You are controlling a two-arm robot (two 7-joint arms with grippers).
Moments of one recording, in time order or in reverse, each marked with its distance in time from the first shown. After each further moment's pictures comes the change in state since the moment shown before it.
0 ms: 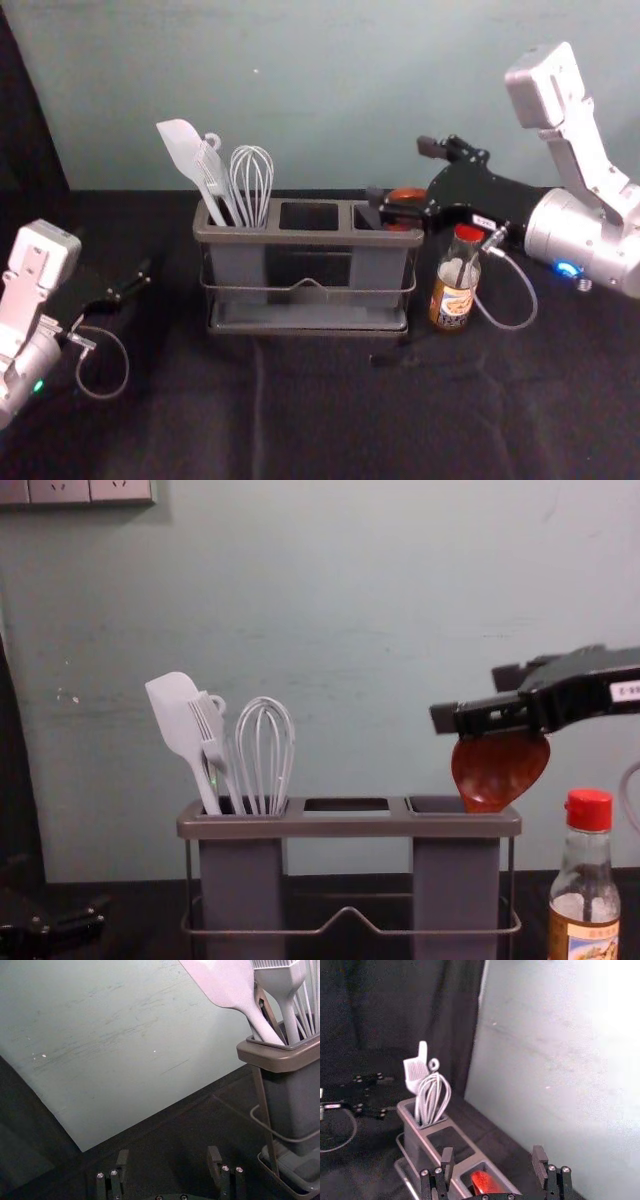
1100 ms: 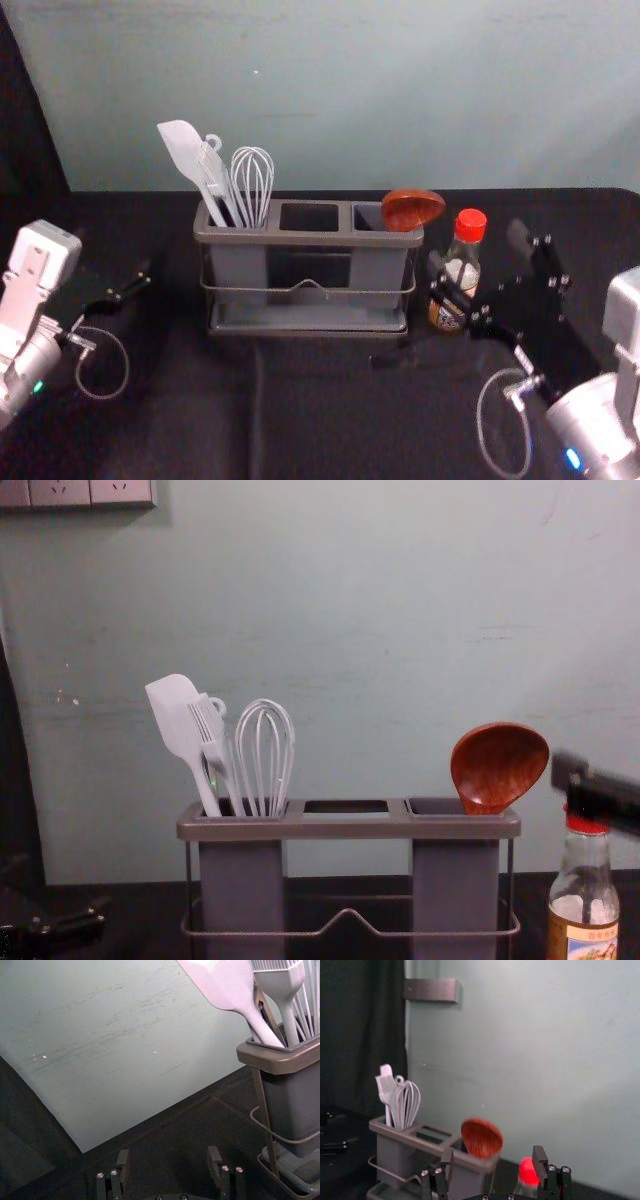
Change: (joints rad) left arm 0.000 0.000 0.000 0.000 0.000 0.000 0.000; right arm -0.631 -0.144 0.140 -0.233 -0.242 -0.450 -0.461
